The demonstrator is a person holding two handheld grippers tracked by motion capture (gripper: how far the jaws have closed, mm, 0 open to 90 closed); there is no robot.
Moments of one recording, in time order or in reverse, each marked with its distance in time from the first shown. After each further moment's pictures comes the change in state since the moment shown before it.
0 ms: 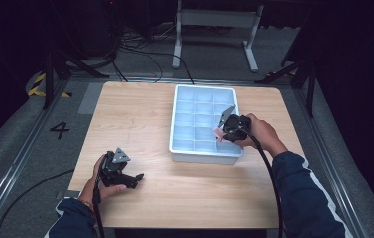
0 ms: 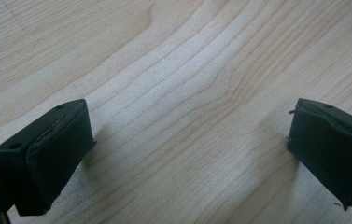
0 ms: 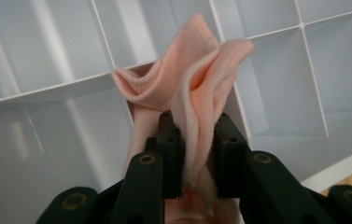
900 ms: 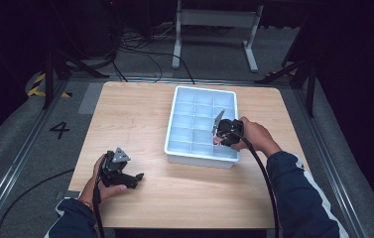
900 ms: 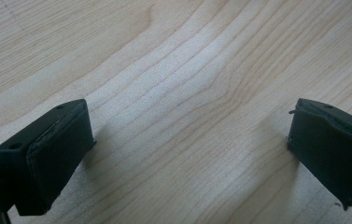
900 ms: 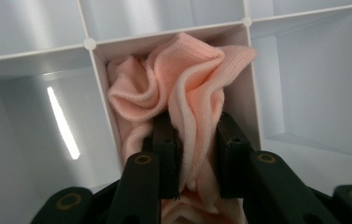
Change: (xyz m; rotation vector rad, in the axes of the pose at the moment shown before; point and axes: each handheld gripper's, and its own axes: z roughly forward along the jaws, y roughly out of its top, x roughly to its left) left arm 0.000 0.000 0.000 0.005 0.003 0.006; right arm 0.008 0.010 0.020 0.108 0.060 -0.042
